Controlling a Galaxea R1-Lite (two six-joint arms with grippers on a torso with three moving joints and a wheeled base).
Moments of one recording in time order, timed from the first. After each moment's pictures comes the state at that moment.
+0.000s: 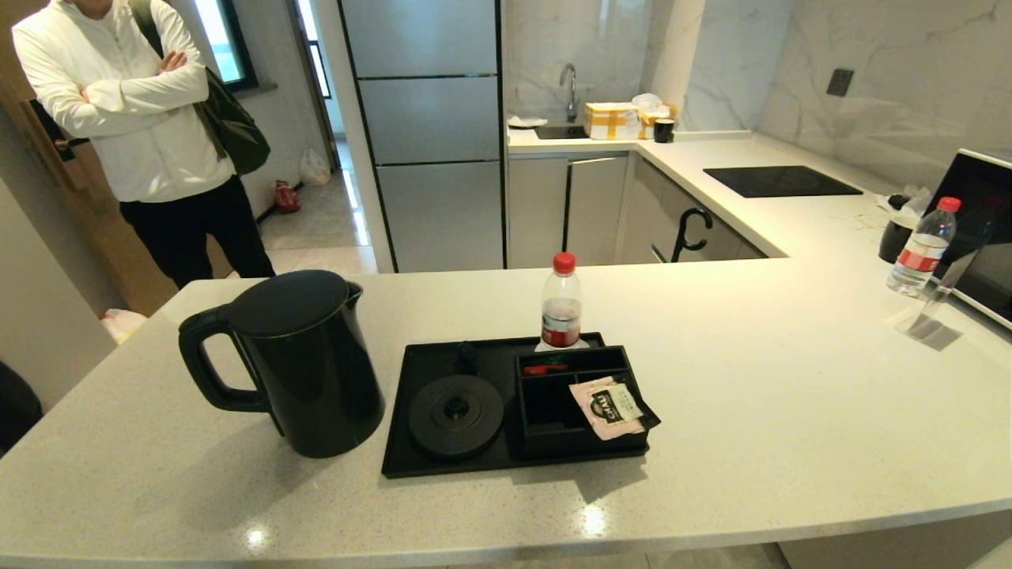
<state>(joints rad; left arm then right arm) 0.01 0.00 0.00 -0.18 0.00 0.01 0.01 0.26 -0.25 0.12 0.13 0.16</state>
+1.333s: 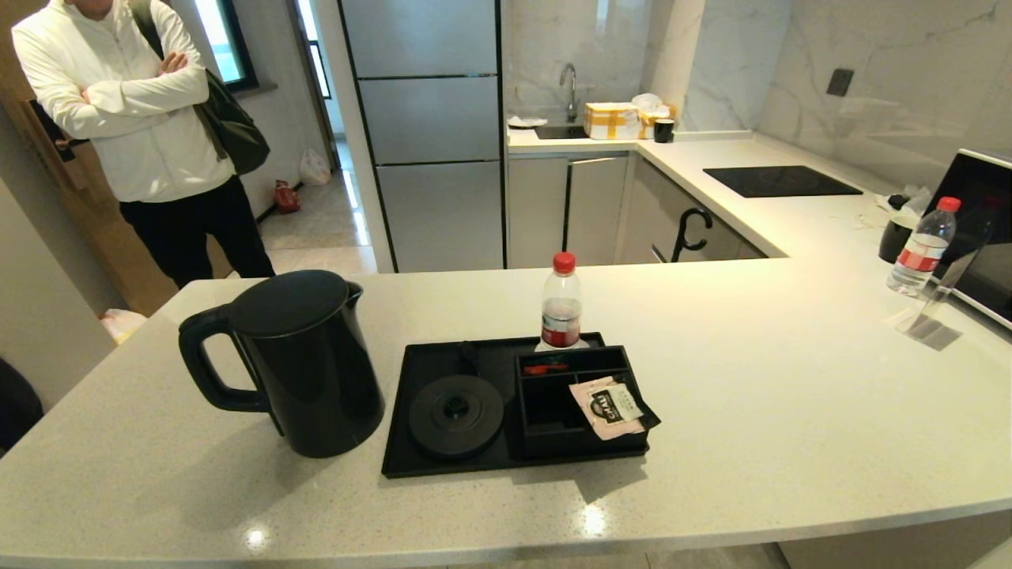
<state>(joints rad) 0.01 0.00 0.00 -0.18 0.00 0.03 0.01 0.18 -0.21 0.13 0.12 0.16</state>
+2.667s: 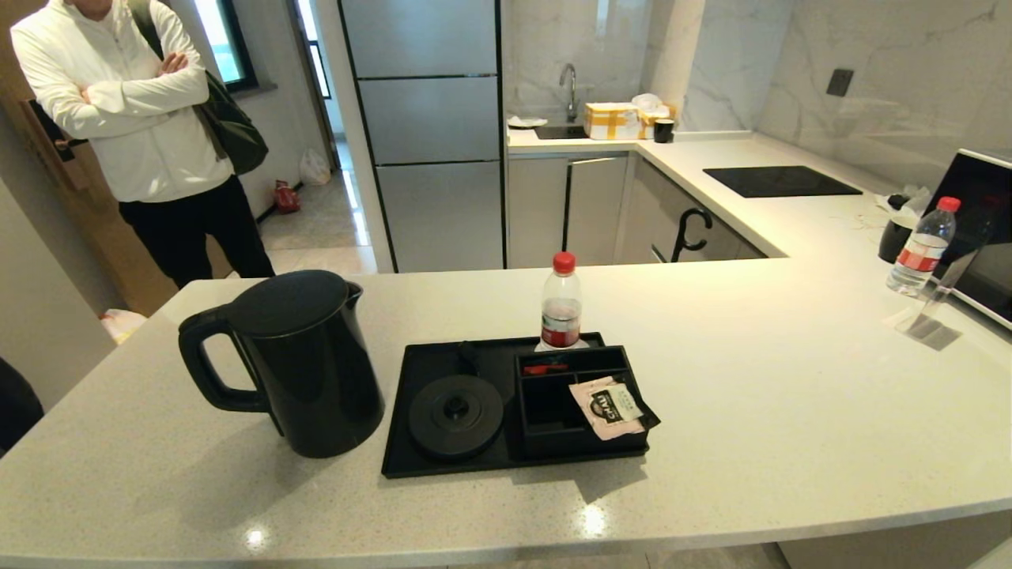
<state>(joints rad) 0.01 0.00 0.00 -0.18 0.00 0.02 0.01 0.42 -0.38 0.17 0.19 0.19</state>
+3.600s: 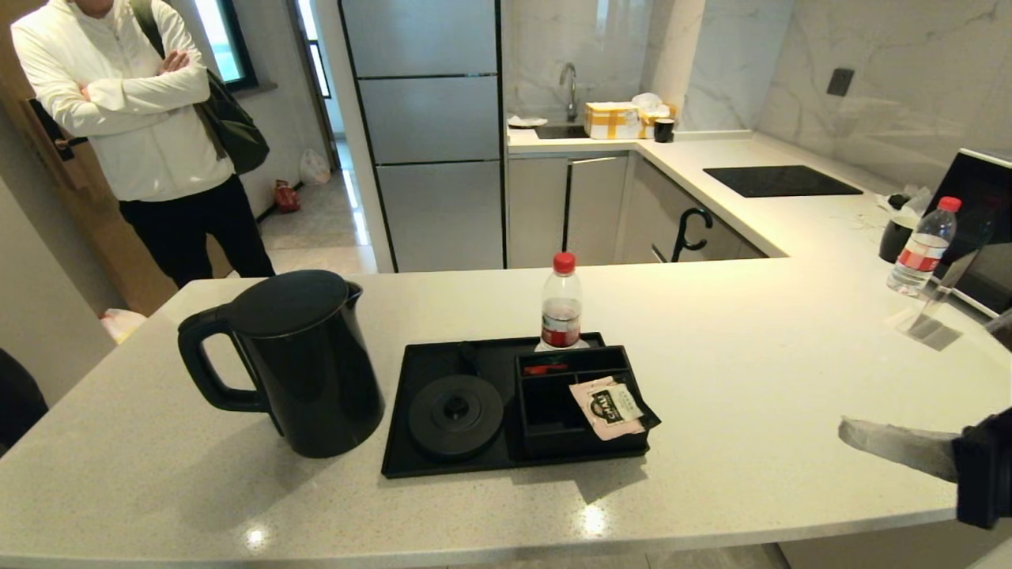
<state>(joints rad) 0.01 0.00 0.00 -0.18 0.00 0.02 0.10 1.13 -0.49 -0.12 0.45 0.08</state>
